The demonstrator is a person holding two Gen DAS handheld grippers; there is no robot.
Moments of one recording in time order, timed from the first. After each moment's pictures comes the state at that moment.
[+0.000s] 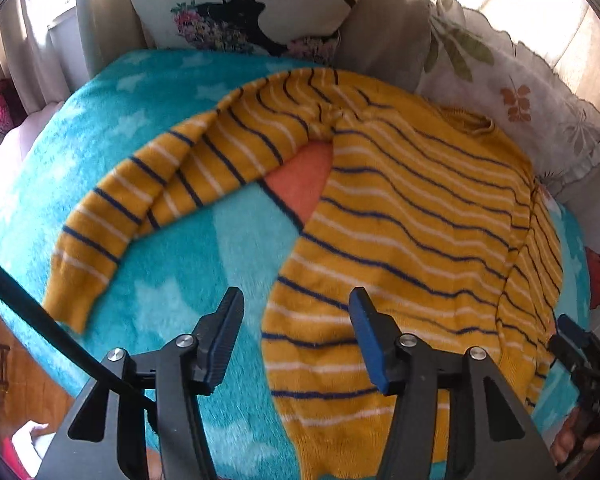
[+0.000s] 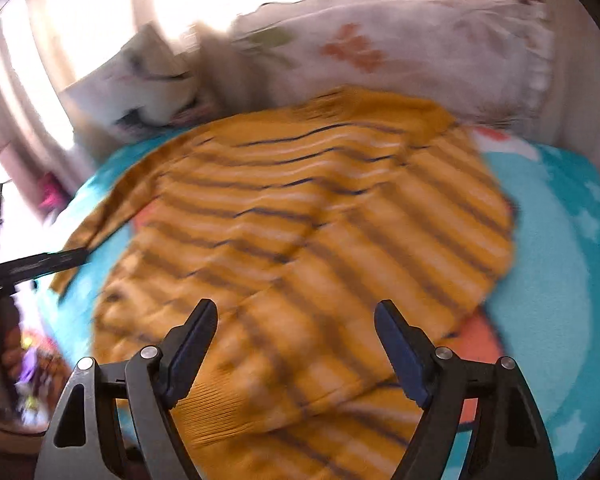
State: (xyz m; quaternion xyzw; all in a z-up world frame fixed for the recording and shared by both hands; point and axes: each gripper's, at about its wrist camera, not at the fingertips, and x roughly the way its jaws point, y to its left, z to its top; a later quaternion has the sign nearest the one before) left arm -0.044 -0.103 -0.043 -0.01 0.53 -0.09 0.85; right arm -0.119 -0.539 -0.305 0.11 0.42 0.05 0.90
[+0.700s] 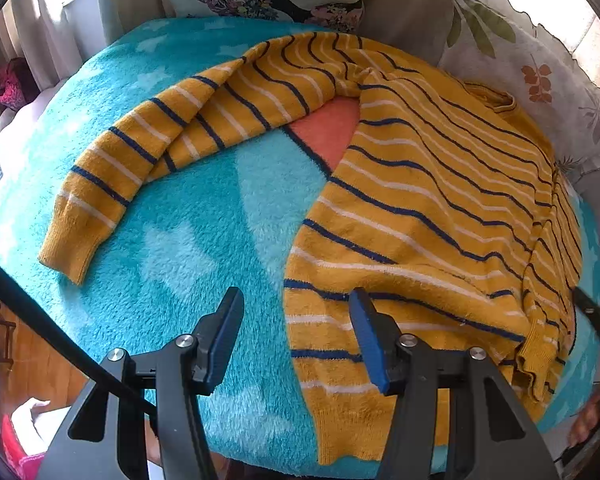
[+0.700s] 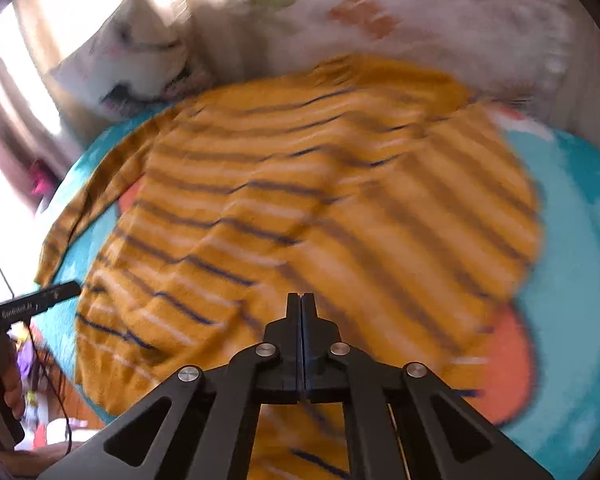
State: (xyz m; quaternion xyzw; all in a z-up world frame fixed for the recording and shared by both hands) left arm -0.101 -0.066 -0.090 0.10 0.52 -0.09 0.85; right arm -0.114 -0.569 -0.310 0.11 0.45 -0.05 0.88
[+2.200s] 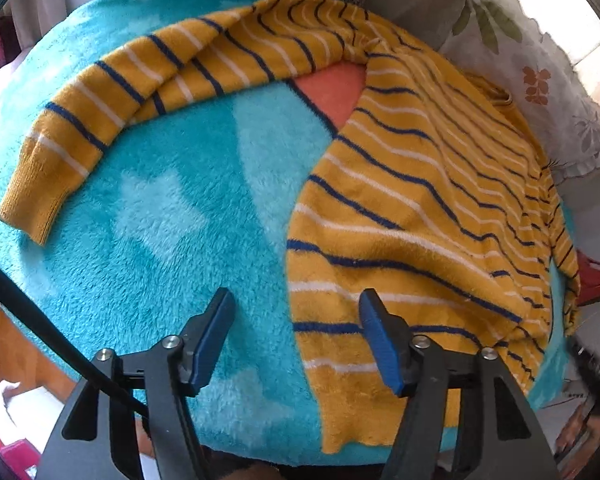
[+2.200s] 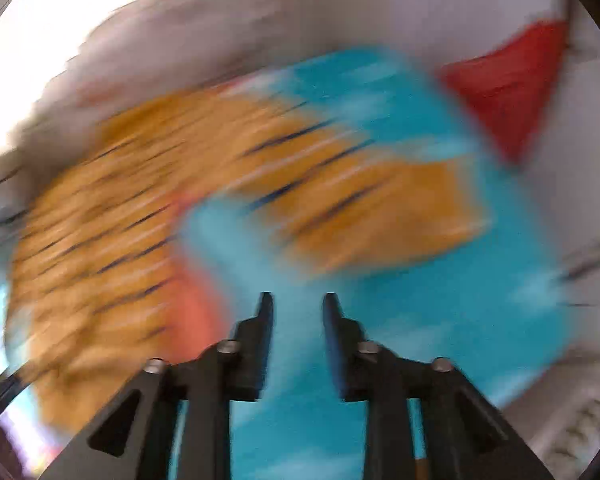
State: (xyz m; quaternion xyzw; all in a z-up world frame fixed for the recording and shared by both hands) left arm -0.079 -0.068 -0.104 -0.01 0.57 -0.12 0.81; right arm -0.194 -0.669 -0.342 0.27 0.47 -0.12 0.83
